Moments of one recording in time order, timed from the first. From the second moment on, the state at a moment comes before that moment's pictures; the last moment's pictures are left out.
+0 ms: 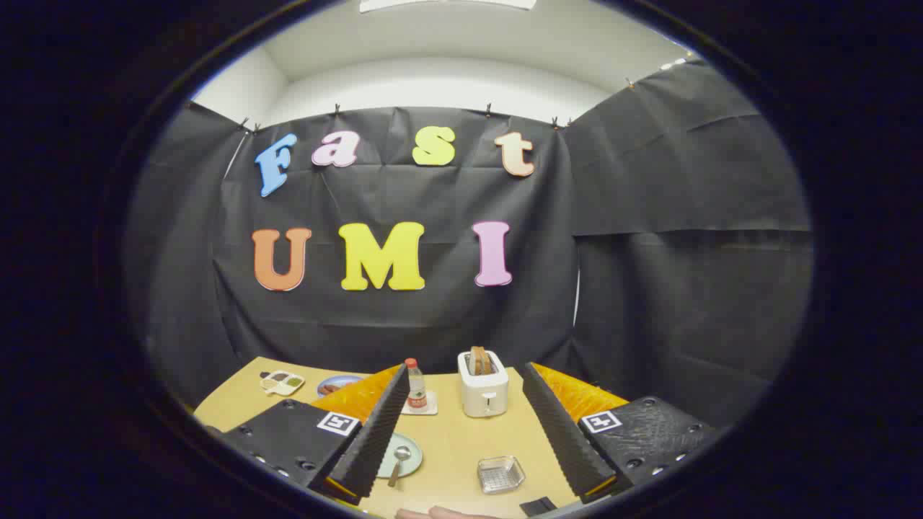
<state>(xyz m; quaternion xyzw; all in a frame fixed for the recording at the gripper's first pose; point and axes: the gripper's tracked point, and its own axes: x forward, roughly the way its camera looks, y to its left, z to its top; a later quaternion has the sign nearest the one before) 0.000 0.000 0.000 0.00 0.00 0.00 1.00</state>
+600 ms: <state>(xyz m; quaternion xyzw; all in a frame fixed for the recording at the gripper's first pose) 0.032 0.014 -0.021 -0.01 0.03 0.02 1.00</state>
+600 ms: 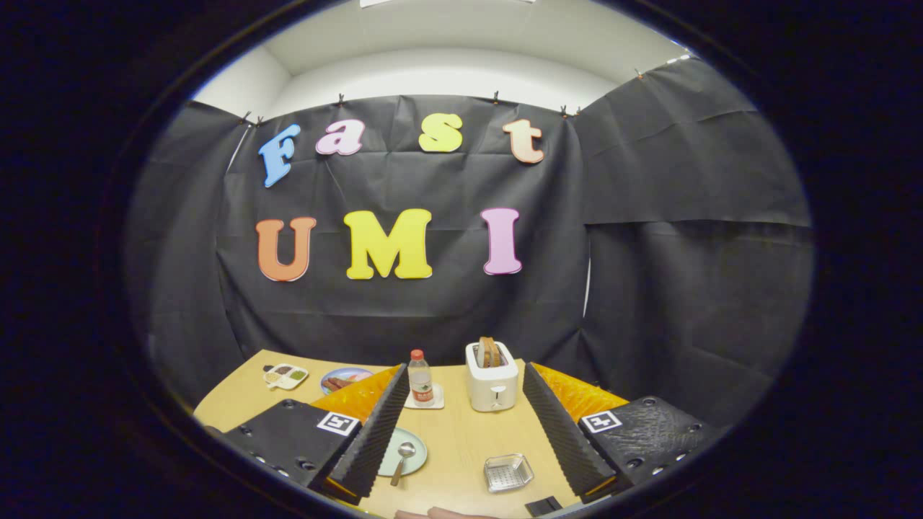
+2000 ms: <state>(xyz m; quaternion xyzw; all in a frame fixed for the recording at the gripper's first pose) 0.122 0.134 -0.377 -0.05 0.36 0.06 0.93</state>
